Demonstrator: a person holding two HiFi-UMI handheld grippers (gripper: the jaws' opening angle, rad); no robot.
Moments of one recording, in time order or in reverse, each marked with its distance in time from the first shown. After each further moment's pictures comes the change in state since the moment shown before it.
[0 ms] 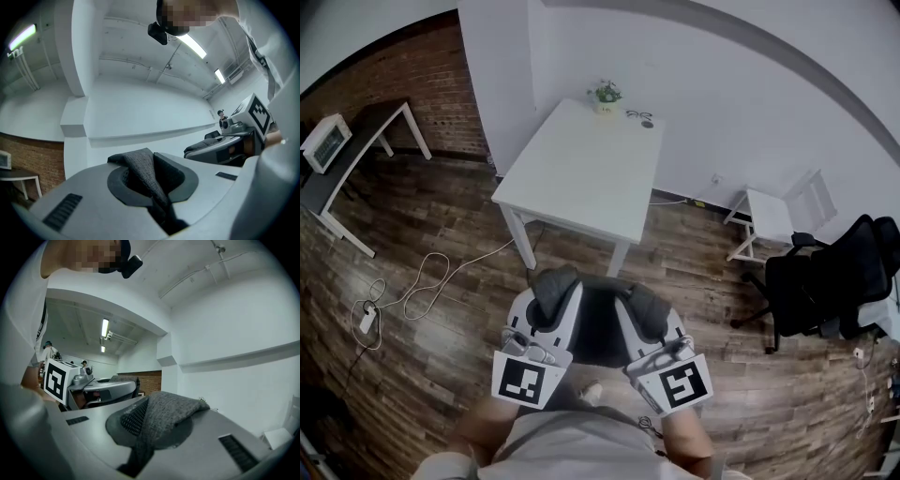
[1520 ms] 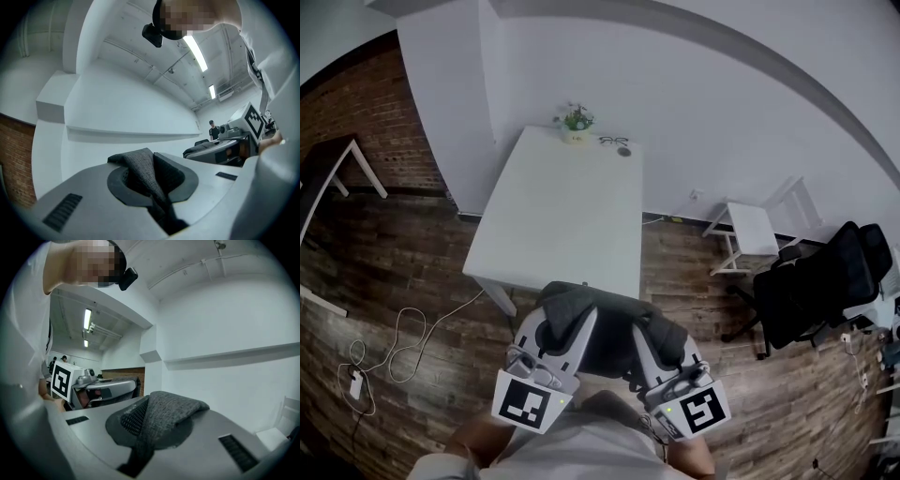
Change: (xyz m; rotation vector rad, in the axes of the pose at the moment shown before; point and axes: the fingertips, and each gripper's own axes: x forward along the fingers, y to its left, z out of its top) left arm 0.212 0.174 -0.046 0.022 0.005 -0.312; right arm 0.223 -0.137 0.020 0.026 0.014 -0.154
